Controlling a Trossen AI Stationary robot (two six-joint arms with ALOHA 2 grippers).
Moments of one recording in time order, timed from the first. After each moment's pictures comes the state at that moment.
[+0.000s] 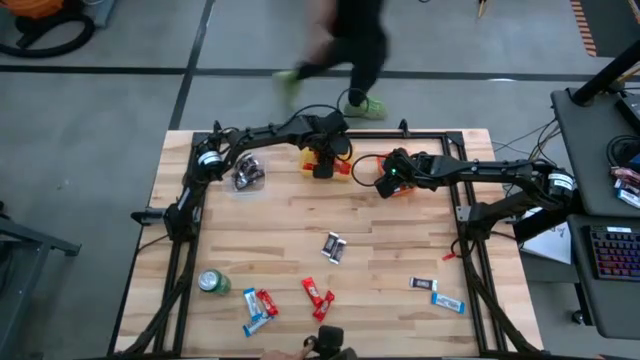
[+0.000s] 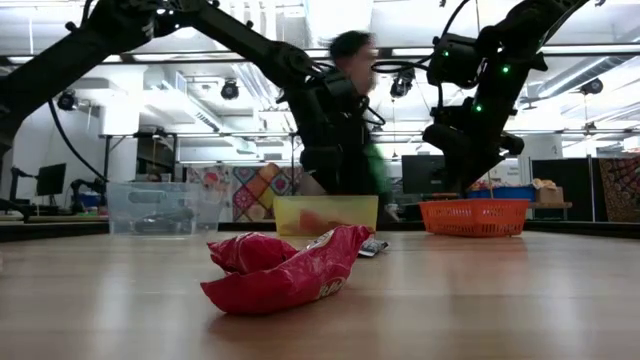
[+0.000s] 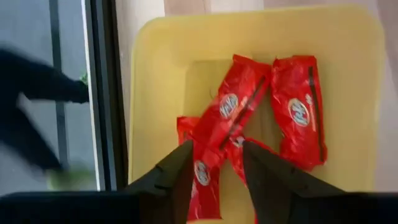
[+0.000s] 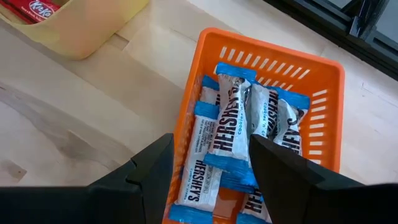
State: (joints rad) left arm 0.47 2.23 1.90 -0.76 -0.07 0.62; right arm -0.40 1.34 0.76 -0.51 0.36 0.49
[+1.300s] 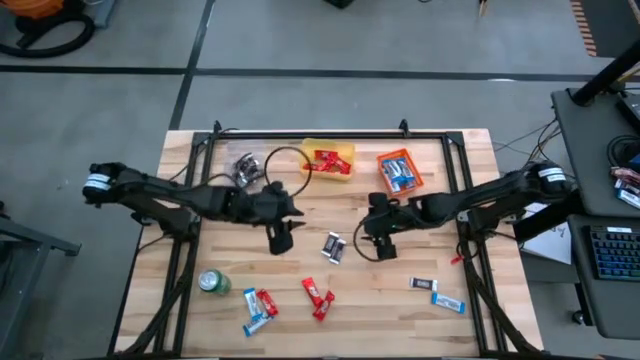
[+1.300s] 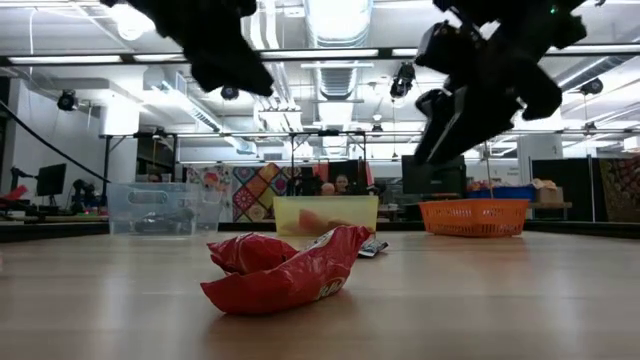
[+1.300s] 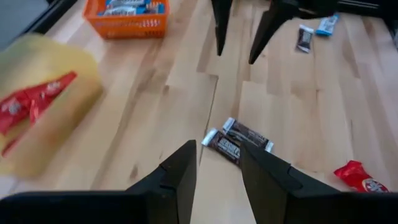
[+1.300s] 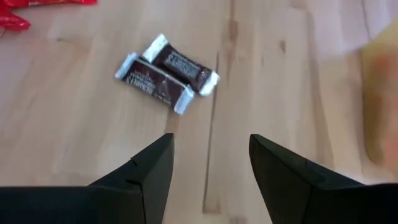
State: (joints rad) left arm -0.12 1.29 0.90 -0.25 -0.22 -0.25; right arm 0.11 1.39 0.76 -0.22 0.10 -0.13
